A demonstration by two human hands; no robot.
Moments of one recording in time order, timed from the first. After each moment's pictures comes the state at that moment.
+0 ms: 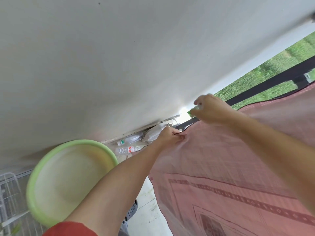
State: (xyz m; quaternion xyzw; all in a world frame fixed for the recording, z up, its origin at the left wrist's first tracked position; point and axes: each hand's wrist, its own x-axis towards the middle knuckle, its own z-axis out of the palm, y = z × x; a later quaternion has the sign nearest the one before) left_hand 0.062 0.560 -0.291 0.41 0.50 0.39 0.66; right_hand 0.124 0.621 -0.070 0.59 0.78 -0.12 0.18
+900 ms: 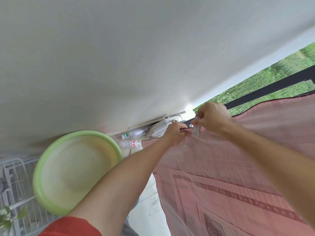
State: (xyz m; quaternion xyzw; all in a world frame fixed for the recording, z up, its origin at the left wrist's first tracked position) left_hand 0.070 0.558 -0.288 0.46 0.54 0.39 0.59; right_hand 0.144 0.614 -0.128 0.59 0.79 -0.09 0.16
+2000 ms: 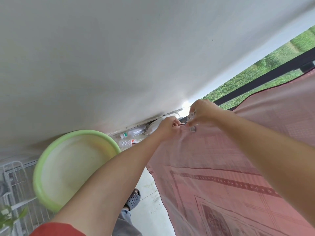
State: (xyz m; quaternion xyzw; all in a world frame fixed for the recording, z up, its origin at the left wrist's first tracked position) left_hand 0.057 0.545 -0.282 0.48 0.58 0.34 0.56; right_hand 0.154 0.613 -0.136 0.58 0.76 -0.13 0.26
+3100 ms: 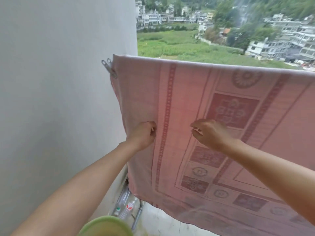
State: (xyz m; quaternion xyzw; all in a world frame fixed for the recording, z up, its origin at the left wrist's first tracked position) left_hand 0.123 0.426 0.008 0.90 0.34 0.19 0.17; right_hand 0.330 0.270 0.045 0.77 0.63 0.10 -0.09
